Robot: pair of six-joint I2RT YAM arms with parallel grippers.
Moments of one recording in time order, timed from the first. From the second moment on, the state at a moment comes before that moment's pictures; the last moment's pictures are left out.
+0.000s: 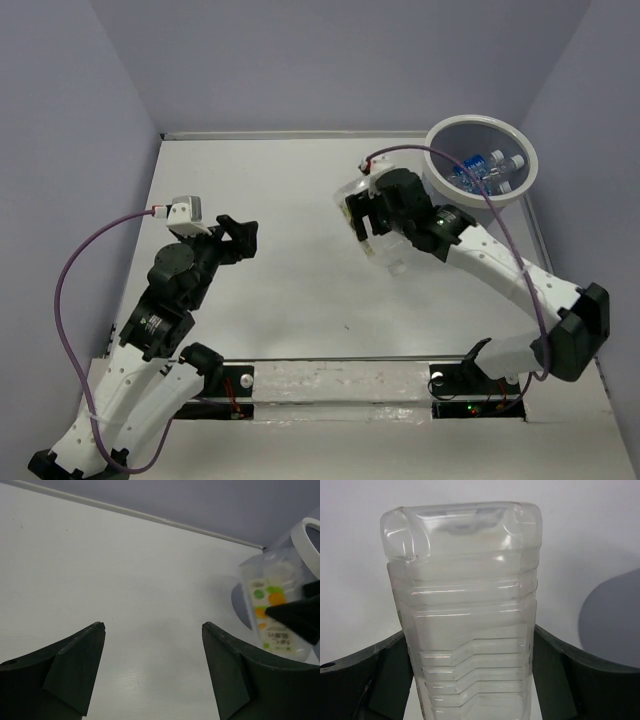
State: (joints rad) left arm -0.50 0.54 0.74 -0.33 -0.26 -0.46; right arm 0.73 1.40 1.23 -0.50 0.21 0.11
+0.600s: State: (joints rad) left arm -0.49 0.51 0.73 -0.33 -0.23 -0.46; right arm 0.27 1.32 1.45 0.21 0.59 -0.07
